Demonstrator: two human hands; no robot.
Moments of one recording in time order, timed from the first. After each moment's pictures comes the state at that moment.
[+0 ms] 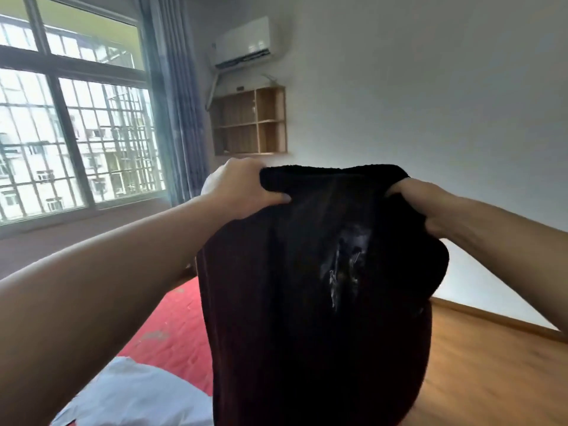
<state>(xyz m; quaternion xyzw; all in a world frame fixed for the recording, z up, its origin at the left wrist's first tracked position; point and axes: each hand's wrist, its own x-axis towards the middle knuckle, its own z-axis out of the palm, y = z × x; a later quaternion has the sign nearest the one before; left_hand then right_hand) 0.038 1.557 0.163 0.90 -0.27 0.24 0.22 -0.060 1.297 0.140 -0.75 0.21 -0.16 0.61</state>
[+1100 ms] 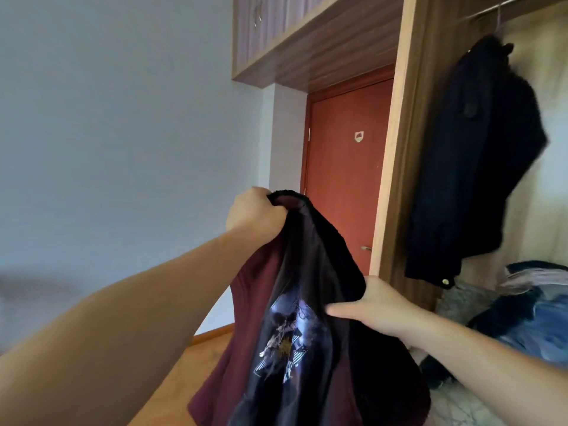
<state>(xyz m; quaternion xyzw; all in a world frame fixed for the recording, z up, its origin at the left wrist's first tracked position) -0.066 0.964 0.168 0.60 -0.62 -0.06 0.50 -0.277 1.001 0.085 -0.71 0.56 -0.30 0.30</state>
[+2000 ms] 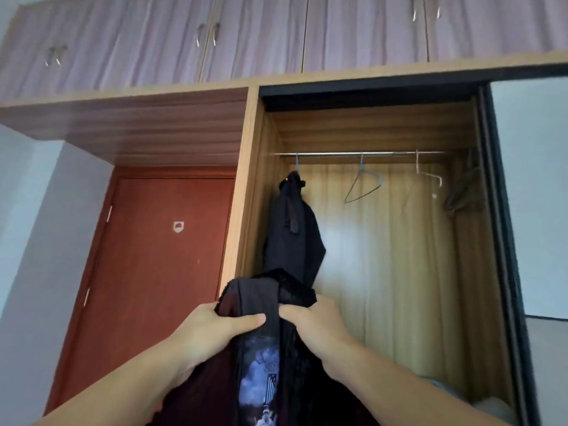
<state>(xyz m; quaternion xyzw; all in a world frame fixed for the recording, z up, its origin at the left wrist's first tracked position) -0.193 0.798 0.215 0.23 -0.73 -0.52 0.38 -0.343 0.887 0.222 -0.49 0.57 -0.65 0.11</state>
